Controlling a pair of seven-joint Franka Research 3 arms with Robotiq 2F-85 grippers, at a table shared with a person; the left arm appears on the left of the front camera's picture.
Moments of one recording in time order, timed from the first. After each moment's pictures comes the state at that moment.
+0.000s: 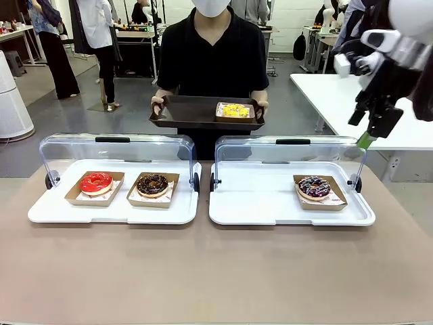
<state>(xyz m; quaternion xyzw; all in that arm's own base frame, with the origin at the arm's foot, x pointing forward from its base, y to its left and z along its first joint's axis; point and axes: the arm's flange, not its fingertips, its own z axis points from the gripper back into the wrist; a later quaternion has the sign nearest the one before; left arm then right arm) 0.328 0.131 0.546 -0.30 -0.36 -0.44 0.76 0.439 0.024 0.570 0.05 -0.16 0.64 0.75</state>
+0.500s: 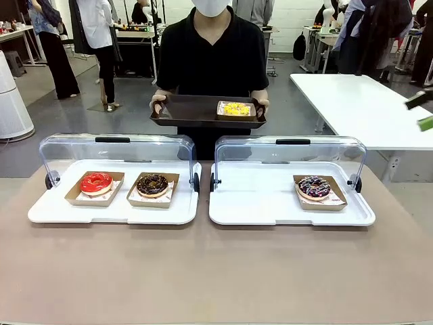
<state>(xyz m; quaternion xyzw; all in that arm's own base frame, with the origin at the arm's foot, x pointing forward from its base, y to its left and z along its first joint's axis) 0.328 0.132 0.547 -0.30 -0.36 -0.44 0.76 0.401 -0.138 0.564 0.23 -0.36 0.56 0.70</state>
